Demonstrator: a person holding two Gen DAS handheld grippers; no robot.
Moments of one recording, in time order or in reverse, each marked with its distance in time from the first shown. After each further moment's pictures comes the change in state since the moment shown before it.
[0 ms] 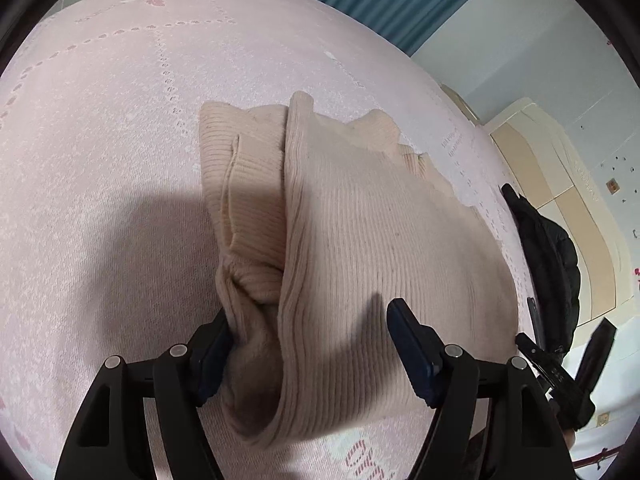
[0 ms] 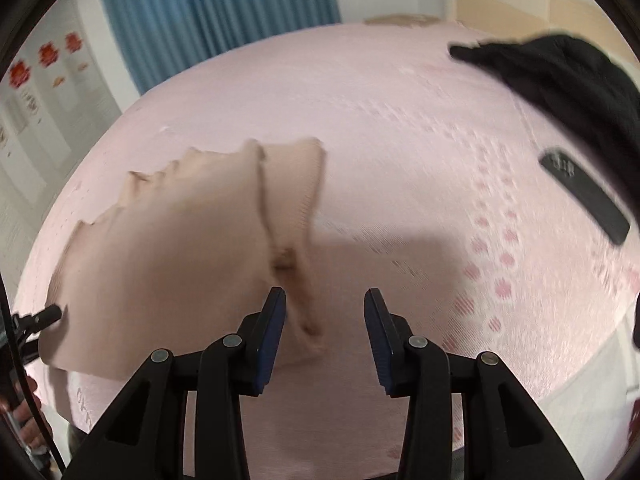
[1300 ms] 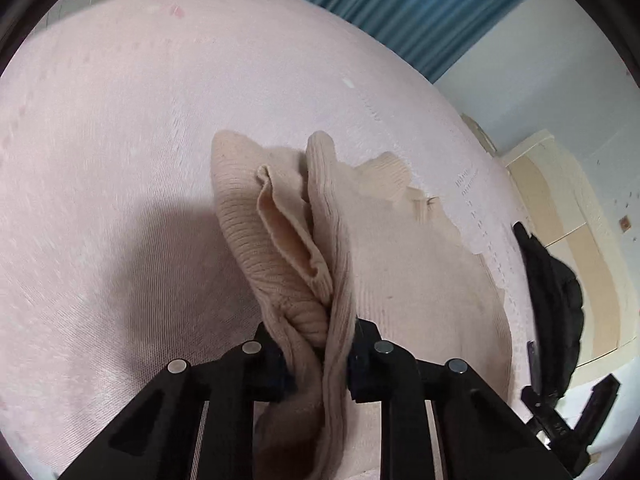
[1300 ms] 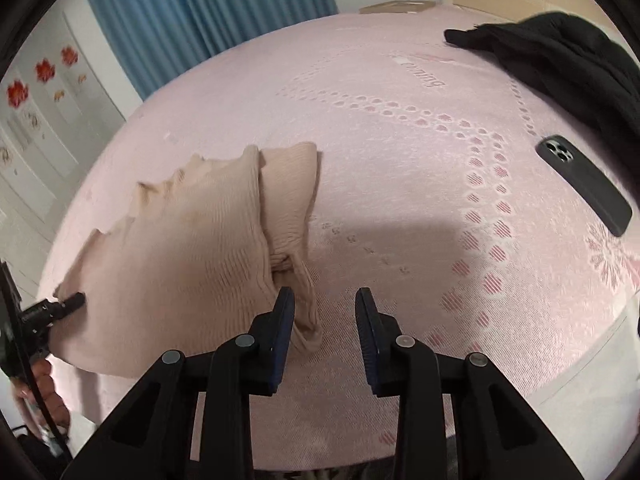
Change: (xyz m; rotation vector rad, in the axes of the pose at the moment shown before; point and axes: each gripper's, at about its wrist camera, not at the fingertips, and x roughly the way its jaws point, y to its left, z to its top) left arm -0.001 -0.018 0.034 -0.085 -0.075 0.060; right arm -0.021 -0.012 0.014 0.037 0.018 0.057
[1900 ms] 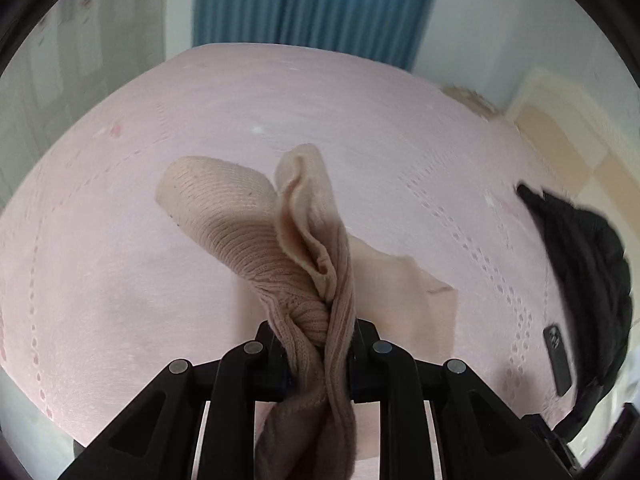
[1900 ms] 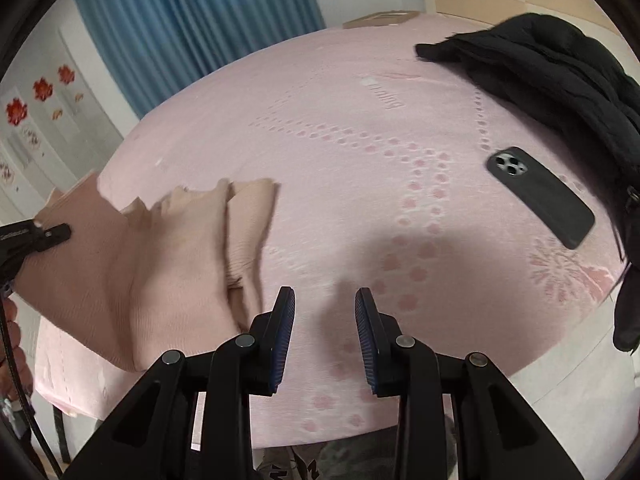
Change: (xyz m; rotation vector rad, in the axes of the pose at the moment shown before) left arm 0.002 -0.229 -0.017 0.291 -0.070 0.243; right arm -0.039 -0.057 0.013 0.033 -0.038 -0.007
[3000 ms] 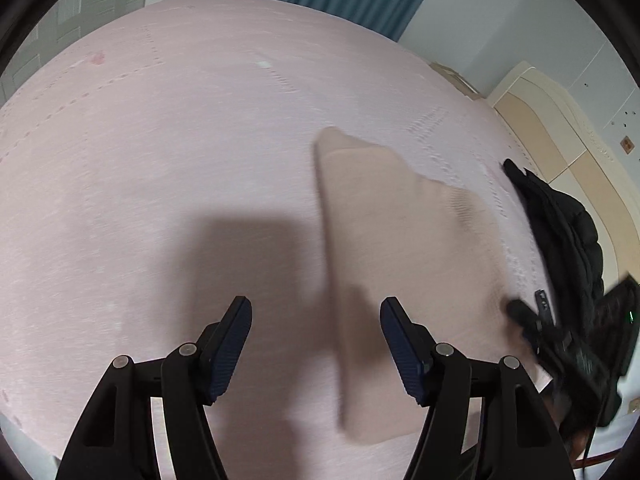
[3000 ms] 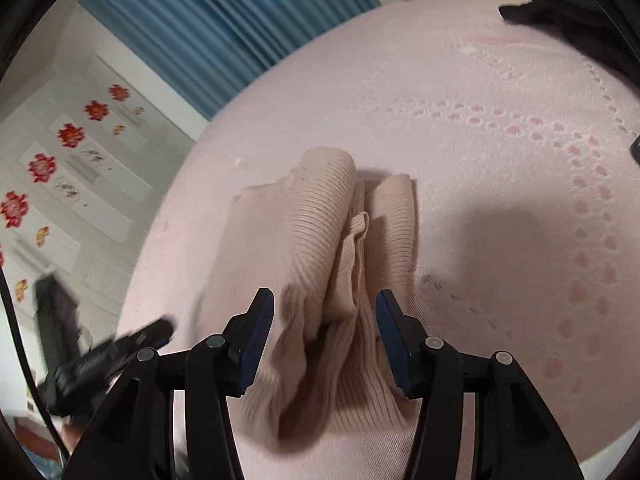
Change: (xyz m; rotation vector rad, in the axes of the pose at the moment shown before) left arm 0.032 0.122 -0.045 -0.073 0.128 -0.196; right arm 0.078 0.077 0.029 0.058 0.081 0.329
